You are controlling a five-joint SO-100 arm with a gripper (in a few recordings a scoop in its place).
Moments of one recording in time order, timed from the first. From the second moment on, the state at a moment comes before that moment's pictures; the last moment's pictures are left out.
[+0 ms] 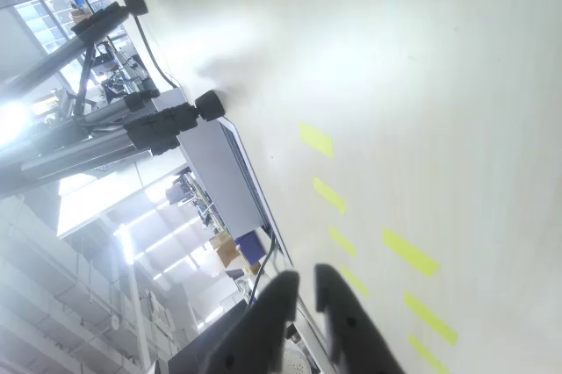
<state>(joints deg) -1.0 188.3 175.3 44.9 12.5</state>
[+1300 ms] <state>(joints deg) 0.5 165.4 153.9 47.4 10.5</state>
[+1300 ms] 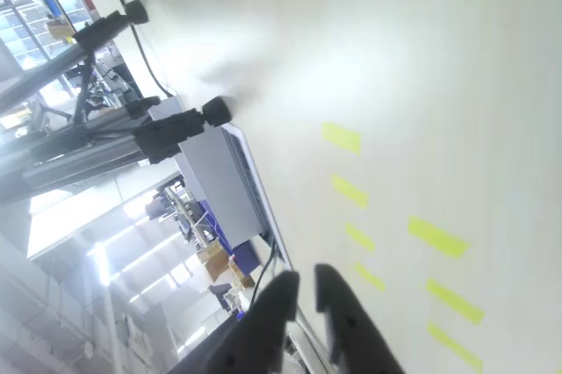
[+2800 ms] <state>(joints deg) -41.7 125.5 104.3 95.5 -23.6</state>
